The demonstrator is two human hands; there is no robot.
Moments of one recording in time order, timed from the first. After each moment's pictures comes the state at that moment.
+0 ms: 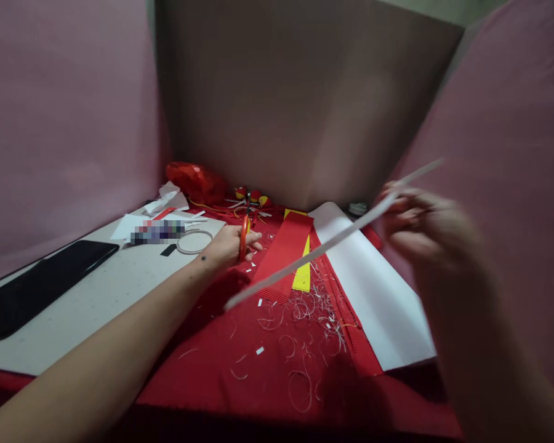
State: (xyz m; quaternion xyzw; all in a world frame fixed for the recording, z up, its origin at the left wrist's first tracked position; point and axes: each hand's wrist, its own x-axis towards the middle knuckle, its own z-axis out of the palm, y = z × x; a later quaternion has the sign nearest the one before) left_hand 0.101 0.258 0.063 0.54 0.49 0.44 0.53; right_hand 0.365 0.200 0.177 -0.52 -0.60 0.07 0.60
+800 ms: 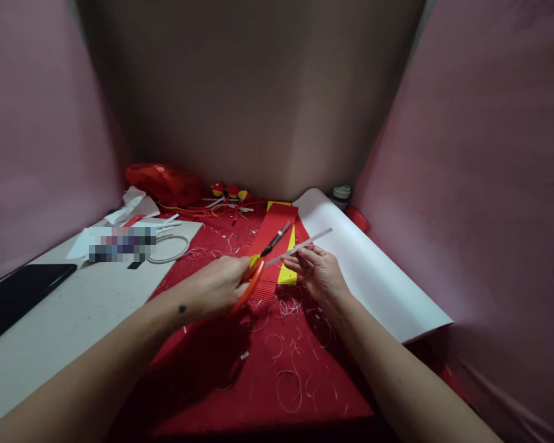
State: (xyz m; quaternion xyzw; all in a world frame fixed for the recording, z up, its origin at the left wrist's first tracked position) left_hand 0.121 0.218 0.069 0.86 0.45 0.10 0.21; right_hand 0.315 0.222 0.023 -0.36 -0.30 0.59 0.67
